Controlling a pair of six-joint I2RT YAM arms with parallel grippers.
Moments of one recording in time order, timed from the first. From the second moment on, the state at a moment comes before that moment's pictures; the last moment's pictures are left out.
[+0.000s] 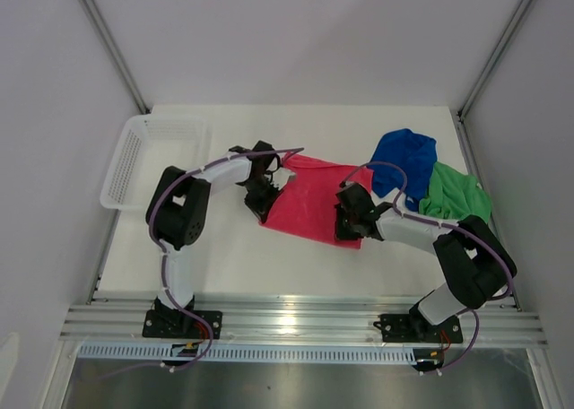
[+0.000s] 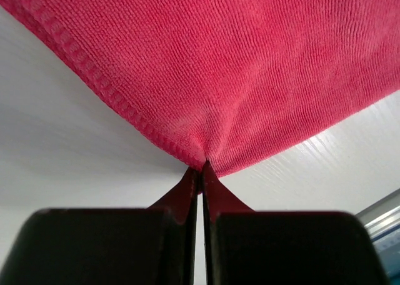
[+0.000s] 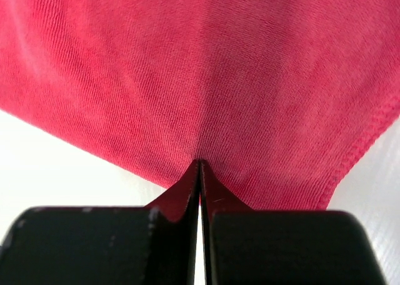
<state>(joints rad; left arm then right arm) -0.47 2.05 1.46 -0.89 0.27 0.27 0.63 1.55 0.78 -0.25 0.02 0.57</state>
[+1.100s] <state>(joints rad) -0.46 1.50 1.18 -0.89 0.28 0.30 0.64 1.50 1.13 -0.32 -0.07 0.55</state>
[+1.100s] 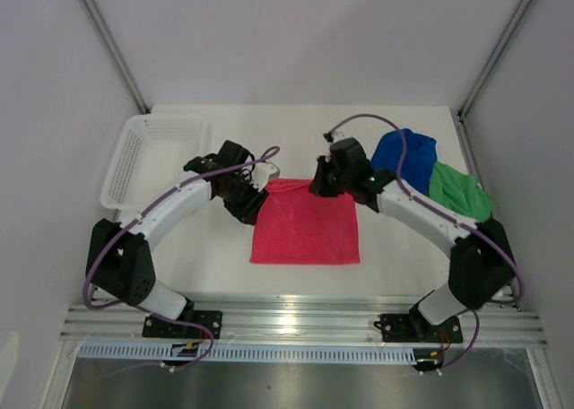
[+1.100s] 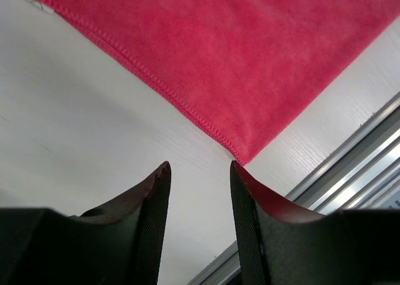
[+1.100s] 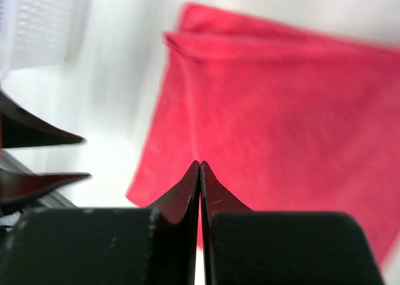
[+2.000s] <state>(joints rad) -0.24 1.59 1.09 -0.80 0.32 0.24 0.70 2.26 1.63 -0.10 -0.33 0.45</state>
